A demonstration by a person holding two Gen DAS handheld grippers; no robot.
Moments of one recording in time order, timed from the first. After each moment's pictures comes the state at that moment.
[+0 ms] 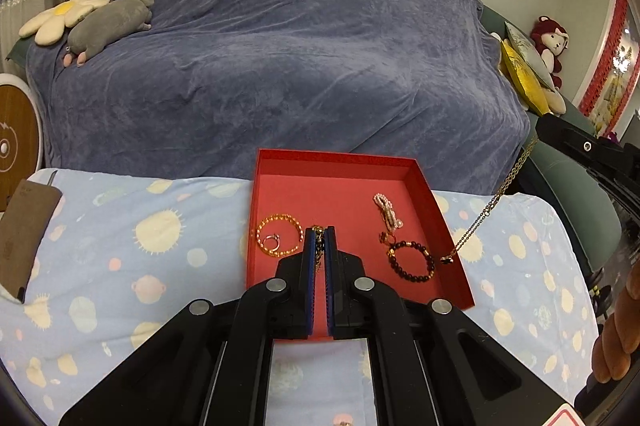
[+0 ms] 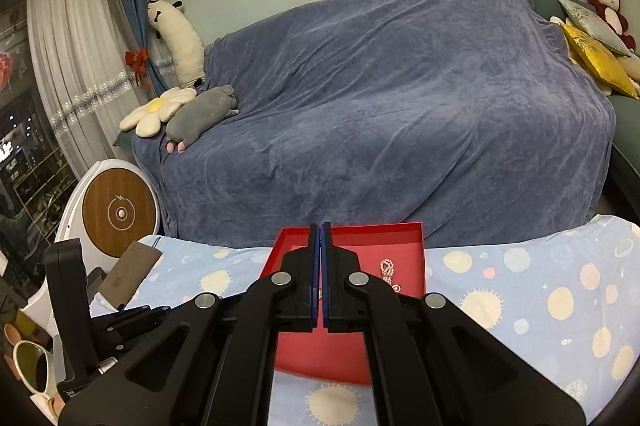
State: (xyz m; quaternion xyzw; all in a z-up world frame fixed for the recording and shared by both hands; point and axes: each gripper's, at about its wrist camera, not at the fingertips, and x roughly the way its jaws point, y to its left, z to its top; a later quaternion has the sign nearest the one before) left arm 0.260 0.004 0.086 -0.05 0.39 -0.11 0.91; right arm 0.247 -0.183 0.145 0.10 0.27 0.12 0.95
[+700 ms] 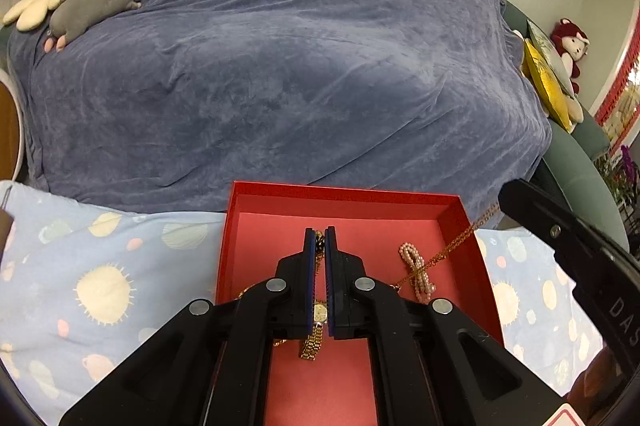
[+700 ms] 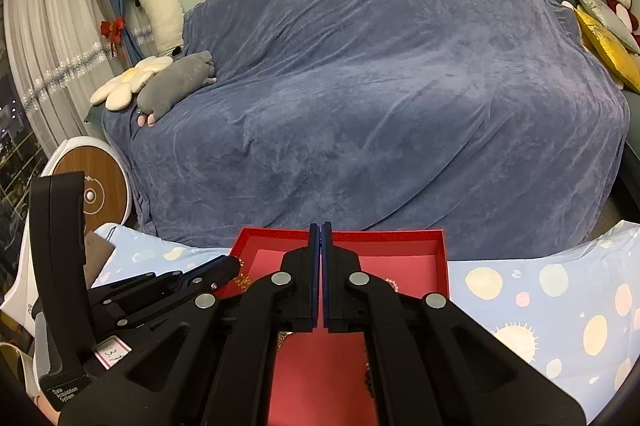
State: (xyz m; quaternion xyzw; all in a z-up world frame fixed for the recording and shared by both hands) left arm 0.376 -0.008 0.033 -0.08 0.41 -0.10 0.90; right arm 0.347 -0.154 0.079 0.07 0.32 0.11 0.94
